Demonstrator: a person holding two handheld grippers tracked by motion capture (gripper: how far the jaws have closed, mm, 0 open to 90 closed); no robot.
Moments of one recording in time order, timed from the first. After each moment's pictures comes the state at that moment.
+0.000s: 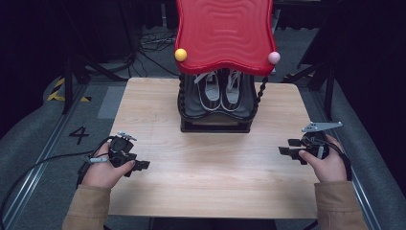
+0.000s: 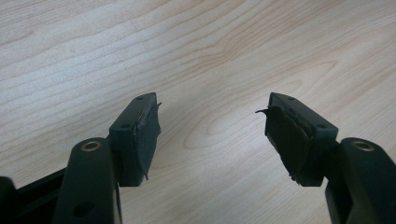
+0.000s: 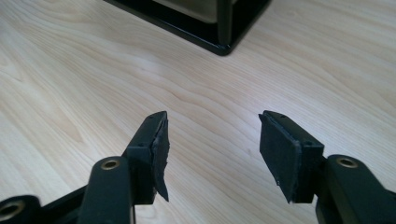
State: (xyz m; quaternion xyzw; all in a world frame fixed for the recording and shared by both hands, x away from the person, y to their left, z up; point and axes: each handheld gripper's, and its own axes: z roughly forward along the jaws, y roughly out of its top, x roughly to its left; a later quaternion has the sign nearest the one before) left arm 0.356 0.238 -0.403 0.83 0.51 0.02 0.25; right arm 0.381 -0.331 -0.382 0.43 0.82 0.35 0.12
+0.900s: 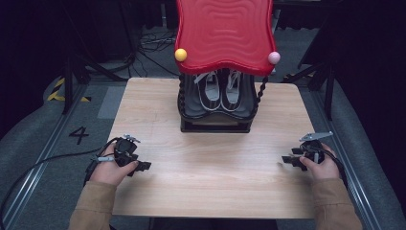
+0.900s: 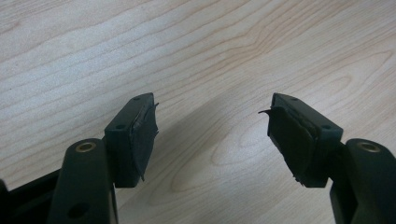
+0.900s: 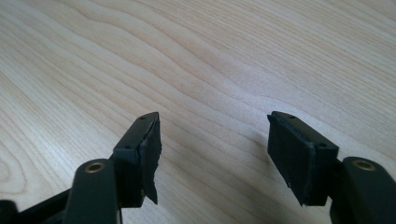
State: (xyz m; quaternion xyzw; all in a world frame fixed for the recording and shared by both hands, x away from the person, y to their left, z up) left arm 0.371 0.238 -0.434 0.84 0.50 0.02 0.23; right arm 0.404 -0.368 -0.462 0.44 0.84 0.30 0.11
